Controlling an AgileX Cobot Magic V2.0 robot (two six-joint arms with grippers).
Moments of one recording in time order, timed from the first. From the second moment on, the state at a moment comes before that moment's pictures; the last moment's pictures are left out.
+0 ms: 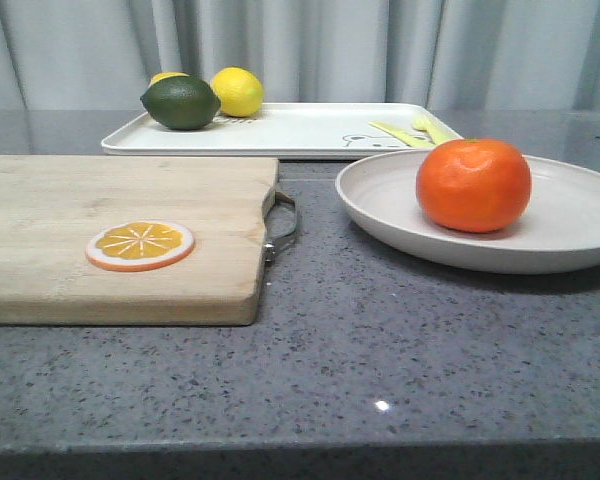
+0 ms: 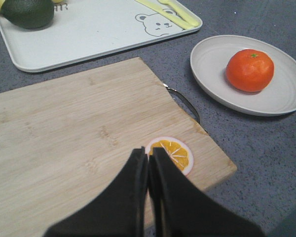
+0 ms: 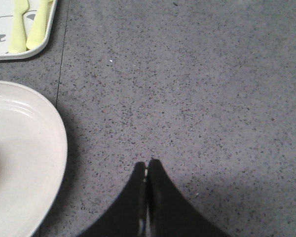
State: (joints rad) left arm -0.50 0.60 -0.64 -0.20 0.58 0.02; right arm -0.02 0.84 -0.61 -0.09 0.42 0.20
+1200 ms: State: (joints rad) left arm -0.50 0.36 -0.50 -0.20 0.57 0.01; right arm 0.09 1.51 -1.06 0.12 0.76 0.20
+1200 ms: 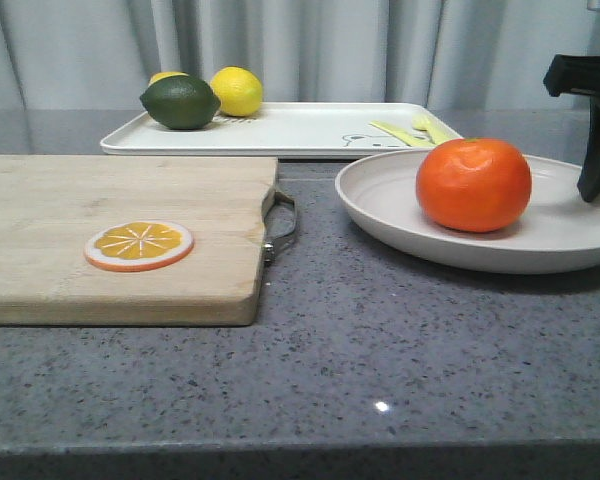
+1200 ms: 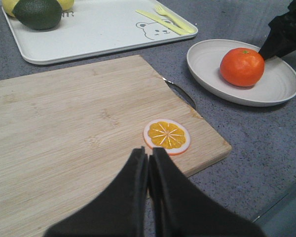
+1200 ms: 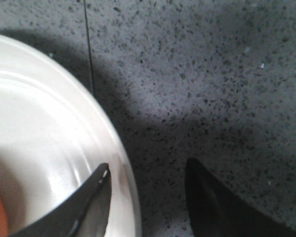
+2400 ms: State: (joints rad) left arm -0.50 0.36 -0.50 -0.20 0.57 0.01; right arm 0.09 1.64 -1.36 0.38 0.81 0.07
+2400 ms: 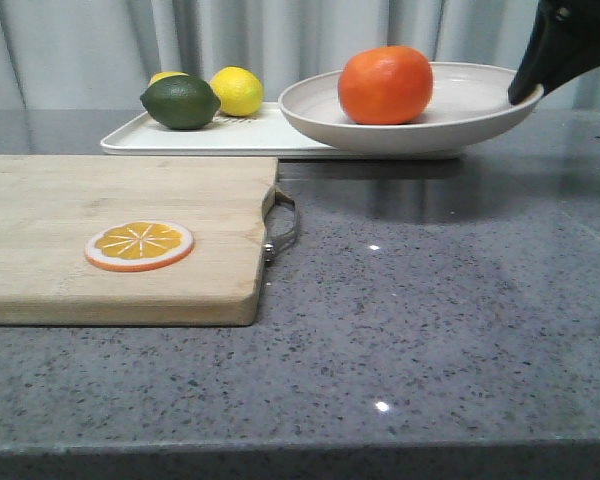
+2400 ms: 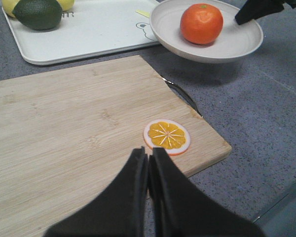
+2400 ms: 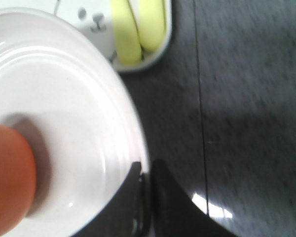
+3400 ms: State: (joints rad) left arm -0.50 0.36 -0.50 -0.20 0.57 0.01; right arm 0.14 2.40 -2.42 0.47 1.05 0.08
